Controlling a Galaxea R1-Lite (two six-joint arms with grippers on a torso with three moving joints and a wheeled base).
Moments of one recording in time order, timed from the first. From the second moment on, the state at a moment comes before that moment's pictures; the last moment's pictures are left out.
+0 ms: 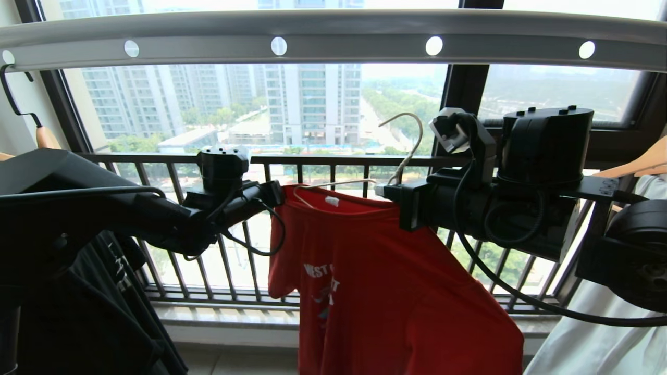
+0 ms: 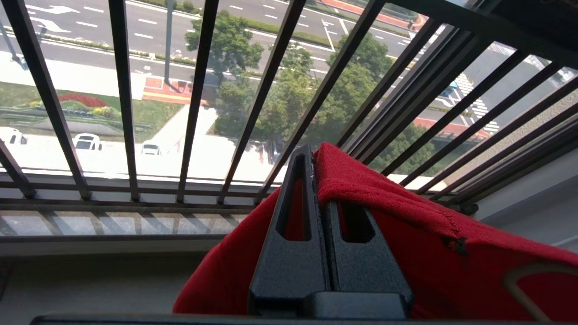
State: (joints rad) left arm -0.31 2.10 -1.27 -0.62 -0.02 -0.40; right arm 0.62 1.67 -1.05 -0.46 0.04 0.13
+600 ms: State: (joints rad) left arm -0.38 2.16 -1.22 -0.63 -0.01 -0.33; right arm 0.62 1.67 -1.06 -0.46 0.04 0.14
